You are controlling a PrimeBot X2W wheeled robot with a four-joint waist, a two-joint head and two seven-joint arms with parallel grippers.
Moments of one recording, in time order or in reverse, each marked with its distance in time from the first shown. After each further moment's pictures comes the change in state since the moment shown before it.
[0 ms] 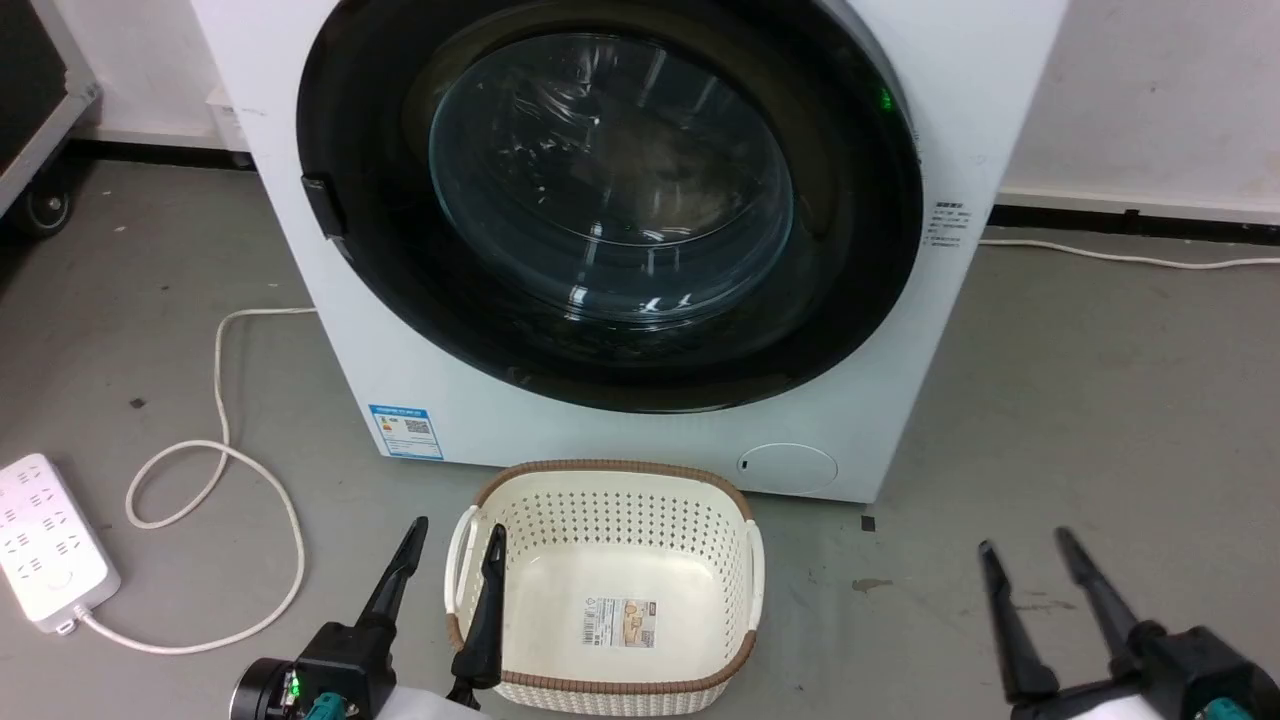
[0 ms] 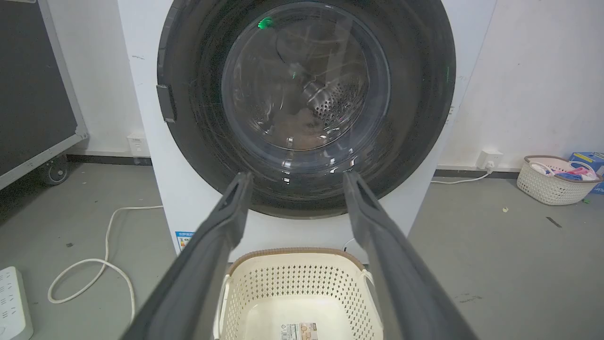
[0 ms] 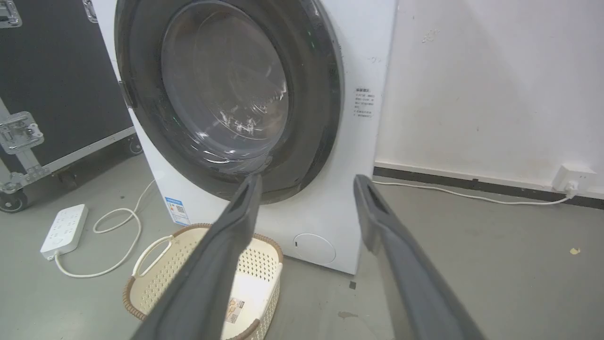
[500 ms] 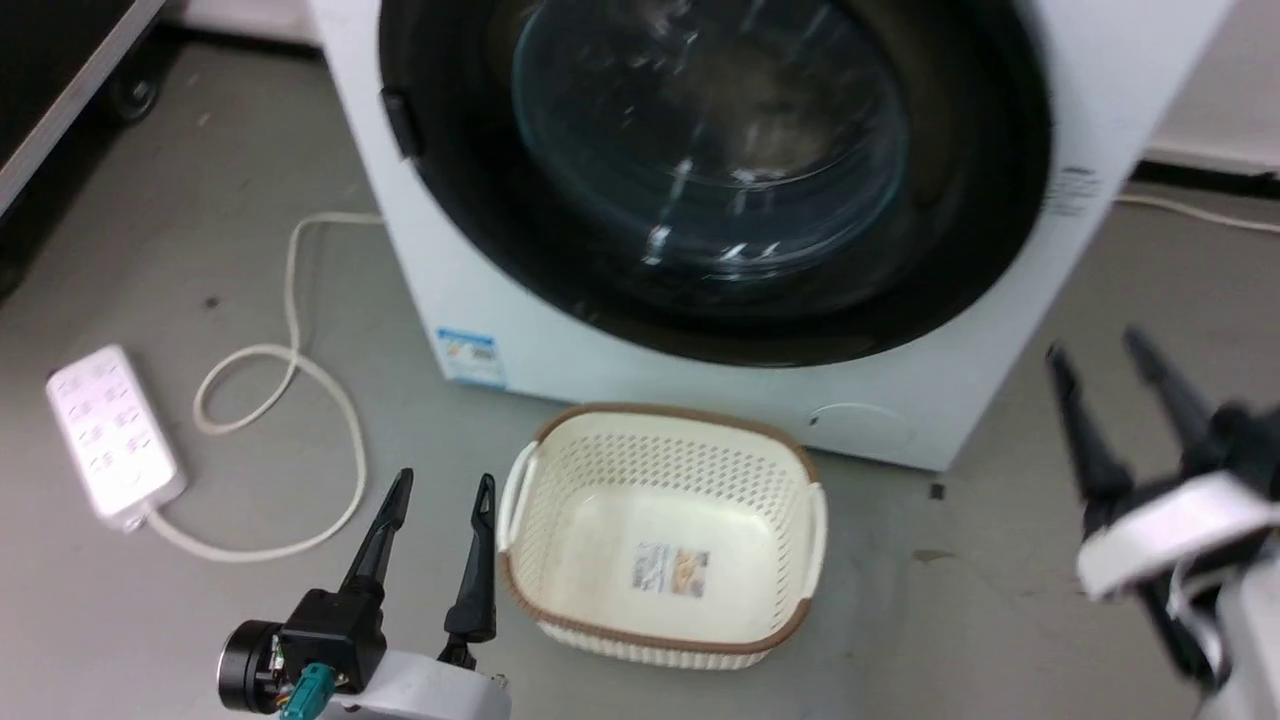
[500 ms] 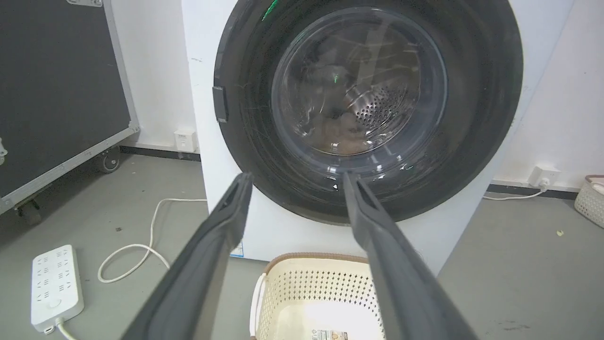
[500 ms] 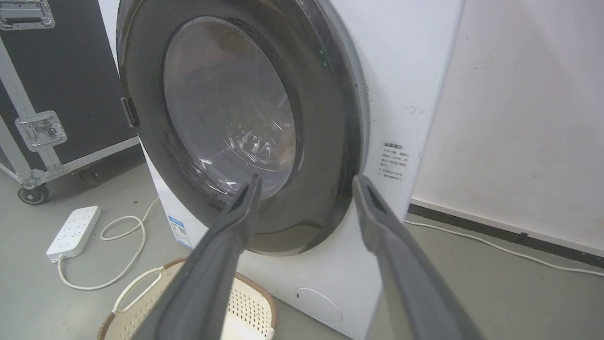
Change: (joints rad) left arm -0.046 0.000 -0.008 -0.054 -0.010 0.049 0.000; right arm -0.441 -0.274 0.153 0.295 0.262 0.000 0.004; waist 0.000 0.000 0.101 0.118
